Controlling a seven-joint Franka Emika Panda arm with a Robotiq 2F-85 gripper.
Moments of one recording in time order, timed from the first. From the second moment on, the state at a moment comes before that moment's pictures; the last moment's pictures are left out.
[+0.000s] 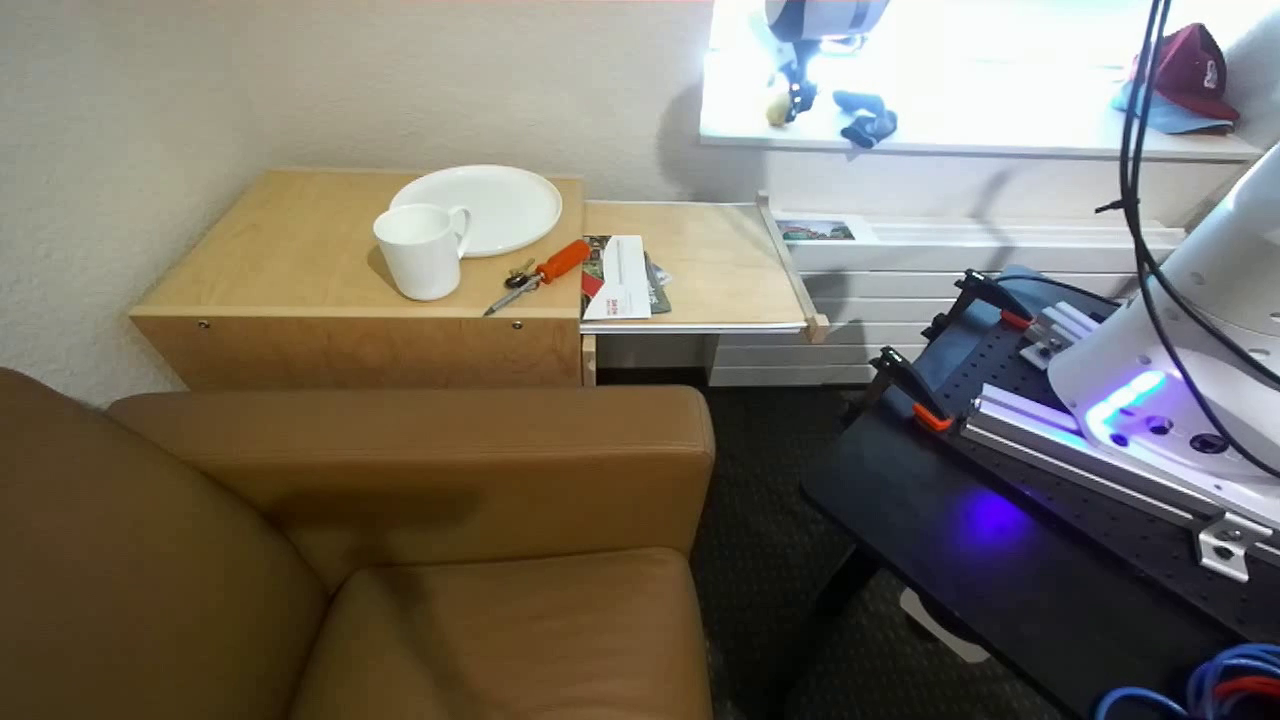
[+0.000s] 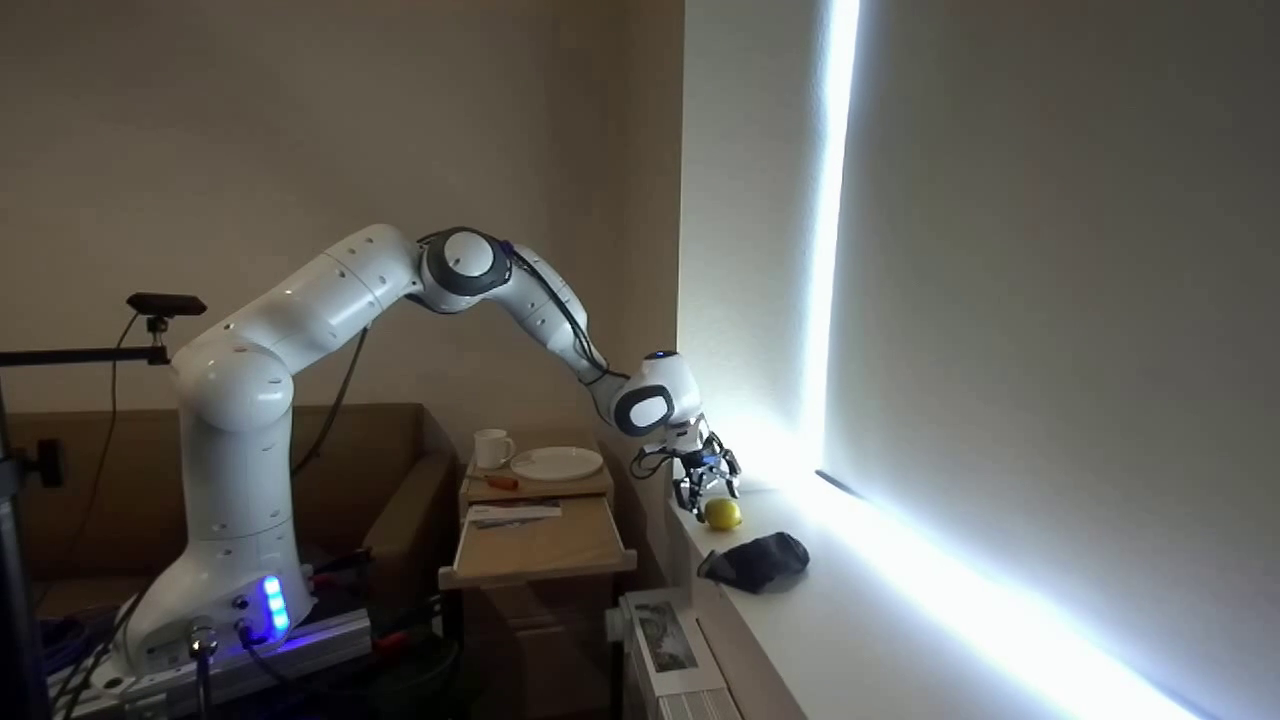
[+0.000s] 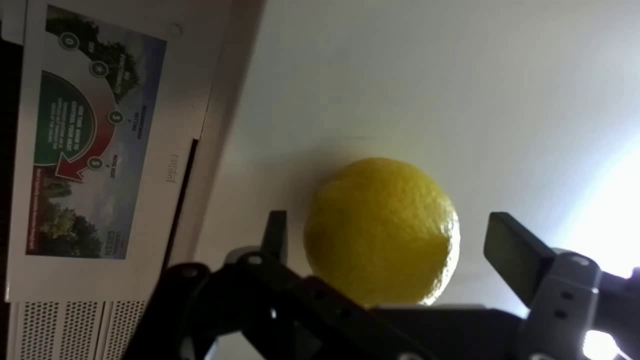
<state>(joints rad) -0.12 0.87 -0.33 -1.63 0.28 2.84 1.35</state>
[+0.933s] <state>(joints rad) -0.13 0.86 -0.34 -1.63 0.26 2.75 1.32</state>
